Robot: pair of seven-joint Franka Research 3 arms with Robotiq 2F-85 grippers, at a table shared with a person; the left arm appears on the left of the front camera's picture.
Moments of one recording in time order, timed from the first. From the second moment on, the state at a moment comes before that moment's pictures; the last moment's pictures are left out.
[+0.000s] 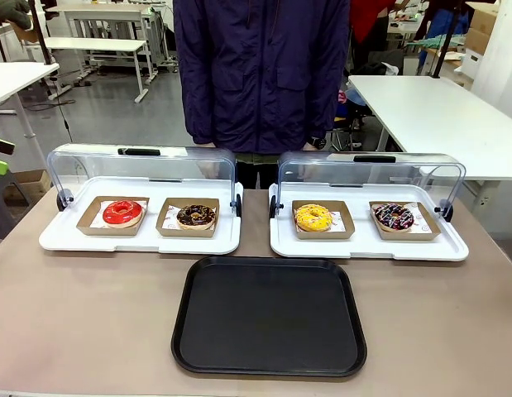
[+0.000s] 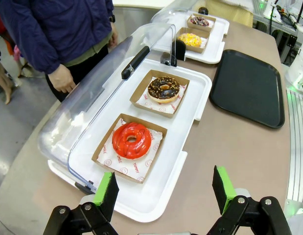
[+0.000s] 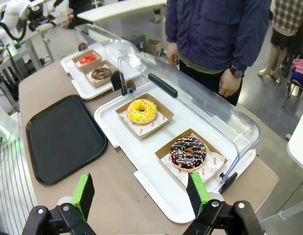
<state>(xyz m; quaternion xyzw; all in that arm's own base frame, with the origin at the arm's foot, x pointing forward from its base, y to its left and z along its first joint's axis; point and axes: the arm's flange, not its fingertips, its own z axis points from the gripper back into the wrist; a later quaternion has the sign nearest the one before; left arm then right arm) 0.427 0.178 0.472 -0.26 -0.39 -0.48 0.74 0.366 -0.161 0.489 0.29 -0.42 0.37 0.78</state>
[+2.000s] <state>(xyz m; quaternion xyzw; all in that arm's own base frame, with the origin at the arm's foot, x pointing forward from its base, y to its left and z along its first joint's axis) 0.427 0.178 0.472 -0.26 -0.39 -0.48 0.74 0.366 -0.161 0.489 0.29 -0.42 0.37 0.78</state>
